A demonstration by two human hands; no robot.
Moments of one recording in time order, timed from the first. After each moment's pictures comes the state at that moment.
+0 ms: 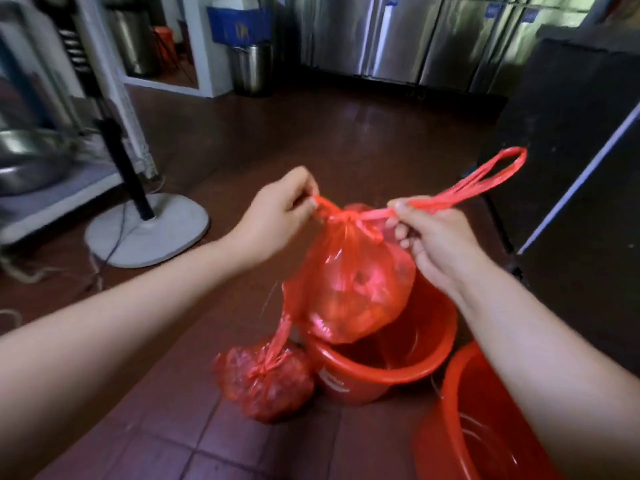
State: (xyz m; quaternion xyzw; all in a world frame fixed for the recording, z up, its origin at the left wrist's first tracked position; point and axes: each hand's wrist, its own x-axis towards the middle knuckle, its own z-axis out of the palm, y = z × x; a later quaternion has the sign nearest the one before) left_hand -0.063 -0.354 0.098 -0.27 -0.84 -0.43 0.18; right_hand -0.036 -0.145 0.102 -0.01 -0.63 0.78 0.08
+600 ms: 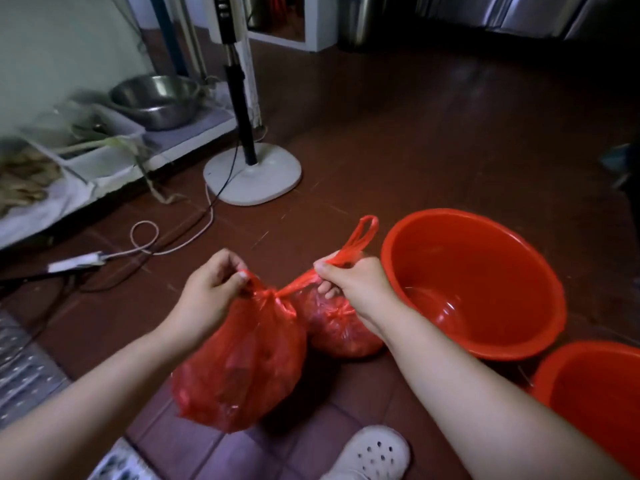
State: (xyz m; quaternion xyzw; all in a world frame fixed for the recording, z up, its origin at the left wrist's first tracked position) left_hand 0.103 -0.520 -0.031 0.10 -0.83 -0.53 0.13; right_hand 0.027 -0.316 -0.019 0.06 -0.68 0.71 -0.19
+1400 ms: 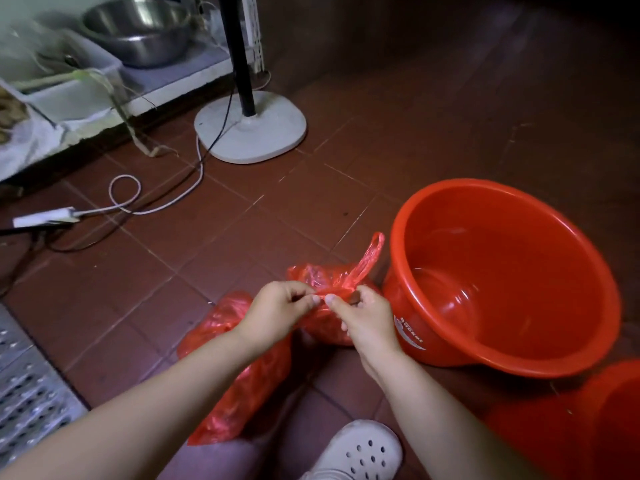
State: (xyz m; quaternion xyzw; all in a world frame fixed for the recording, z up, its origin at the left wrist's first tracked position) left_hand 0.047 -0.443 -0.147 0.07 -0.87 -0.48 -0.03; right_hand 0.016 -0.293 -0.162 -0.08 -0.72 0.67 -0.16
